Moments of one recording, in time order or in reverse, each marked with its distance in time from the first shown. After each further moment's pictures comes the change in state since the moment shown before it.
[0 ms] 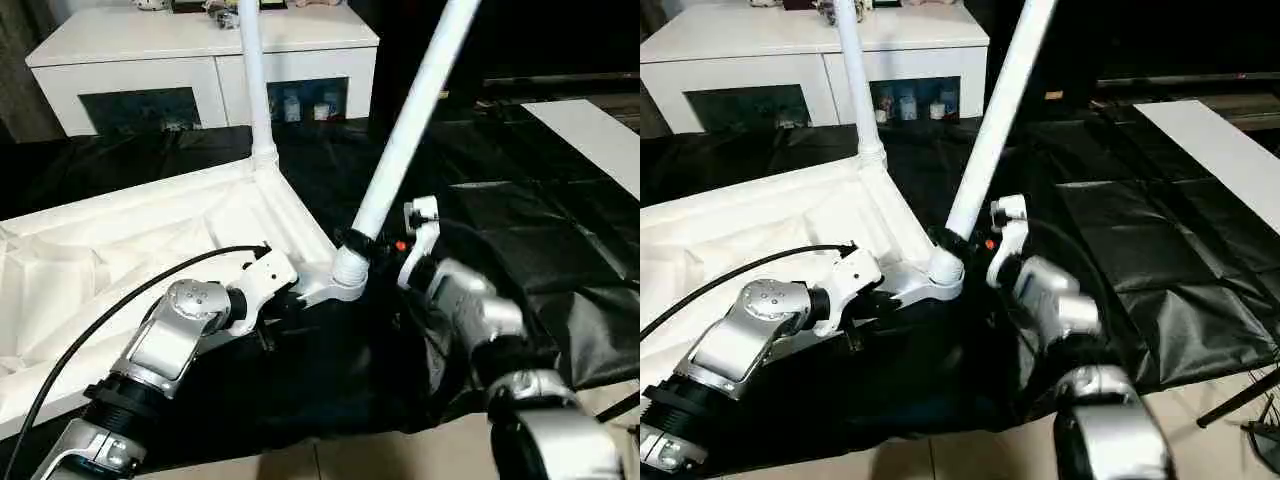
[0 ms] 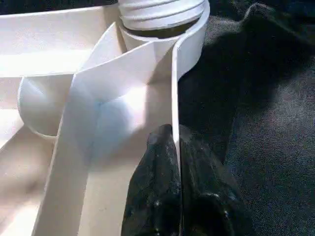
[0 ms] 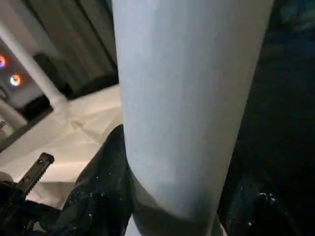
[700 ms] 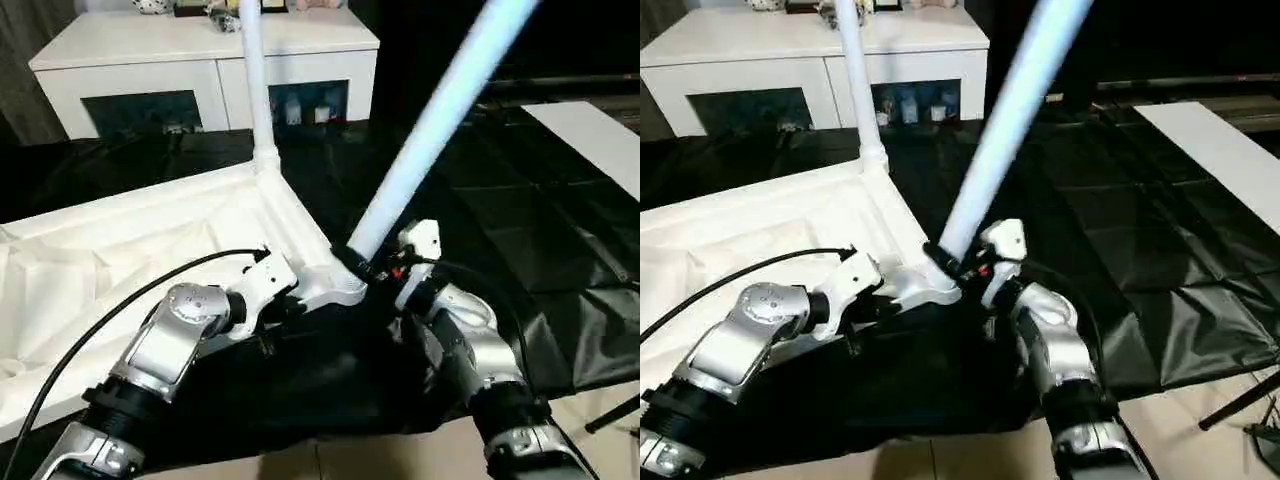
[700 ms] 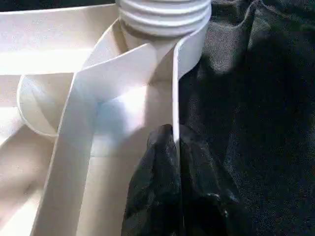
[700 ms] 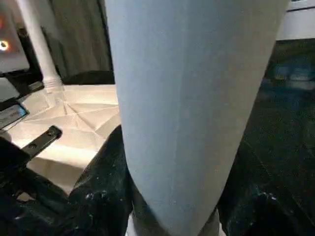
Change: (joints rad) left arm 0.011 0.001 -0.004 -0.013 -0.005 0.015 0.000; right arm 0.167 0.001 0.124 -0.231 -0.148 -0.198 -0.040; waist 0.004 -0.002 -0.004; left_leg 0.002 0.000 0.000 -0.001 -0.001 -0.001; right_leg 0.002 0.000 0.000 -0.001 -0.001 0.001
